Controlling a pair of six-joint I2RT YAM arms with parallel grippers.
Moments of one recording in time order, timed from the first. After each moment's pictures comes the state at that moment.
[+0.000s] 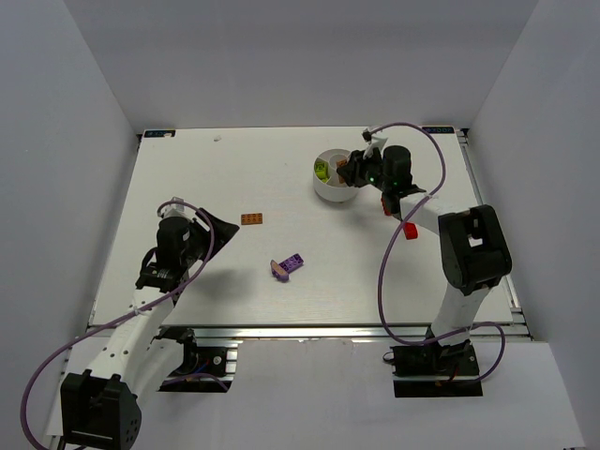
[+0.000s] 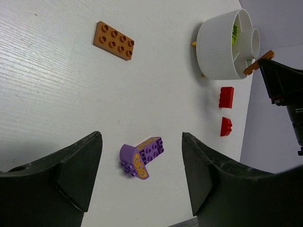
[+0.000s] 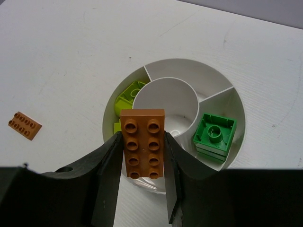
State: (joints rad) left arm -0.16 0.84 0.50 -0.16 0.14 -0.89; right arm 0.31 1.82 1.10 0.48 -0.36 0.12
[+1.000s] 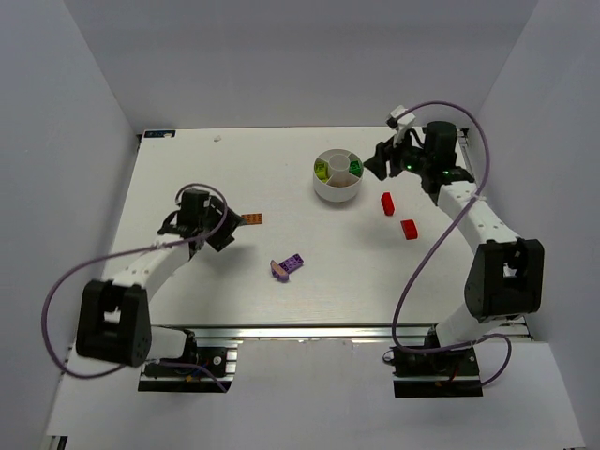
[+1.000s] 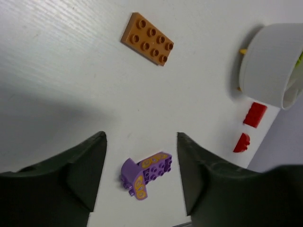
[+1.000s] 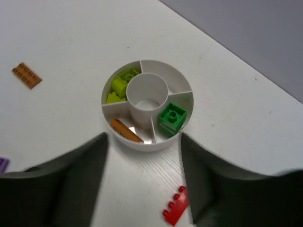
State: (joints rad) left arm -0.18 1.23 0.67 -0.18 0.13 -0.98; right arm 0.17 1.60 1.22 0.05 -0.58 -0.22
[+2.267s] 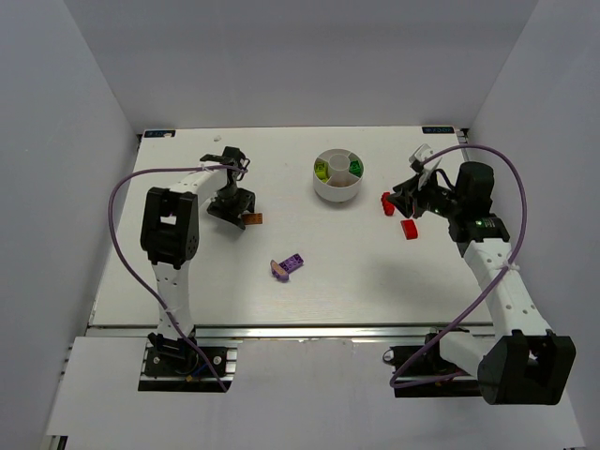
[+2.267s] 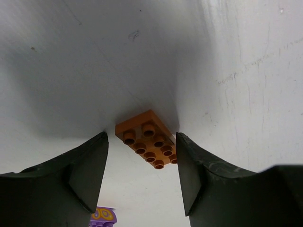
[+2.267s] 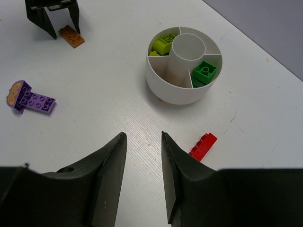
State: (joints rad) left arm -0.23 2.14 1.62 -0.92 -0.07 -1.35; right arm 0.05 1.09 0.92 -0.21 -0.78 -0.39
